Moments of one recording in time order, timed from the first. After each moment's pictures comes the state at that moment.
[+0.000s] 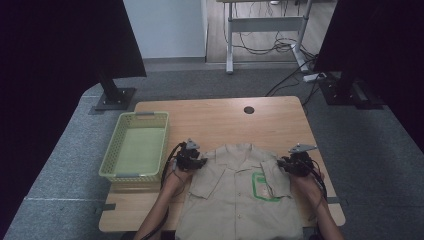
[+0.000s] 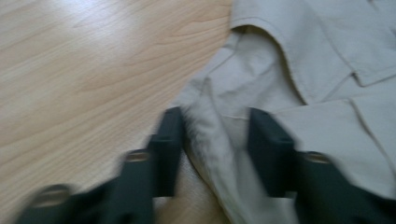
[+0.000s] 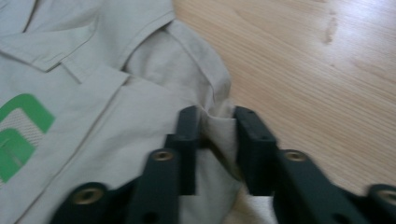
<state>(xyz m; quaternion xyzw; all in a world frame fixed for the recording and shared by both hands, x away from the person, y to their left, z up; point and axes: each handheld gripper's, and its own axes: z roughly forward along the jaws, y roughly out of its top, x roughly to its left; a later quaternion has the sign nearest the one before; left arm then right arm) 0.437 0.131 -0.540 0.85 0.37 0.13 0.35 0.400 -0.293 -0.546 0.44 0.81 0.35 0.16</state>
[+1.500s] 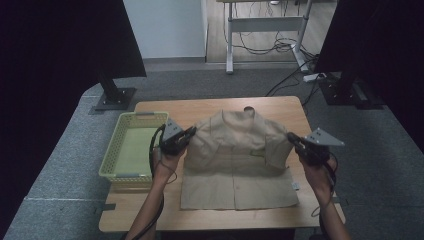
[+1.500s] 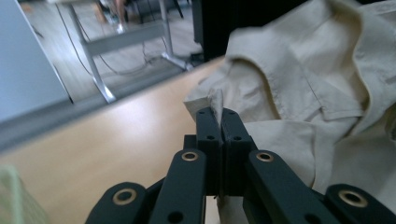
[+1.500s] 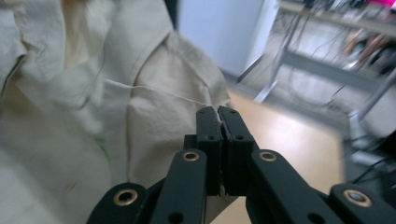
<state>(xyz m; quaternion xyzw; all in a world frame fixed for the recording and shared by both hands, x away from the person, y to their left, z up) 0.402 0.155 -0.430 0.76 0.33 0.26 0.50 0.357 -0.285 -0.422 0.39 0.72 0.47 0.32</state>
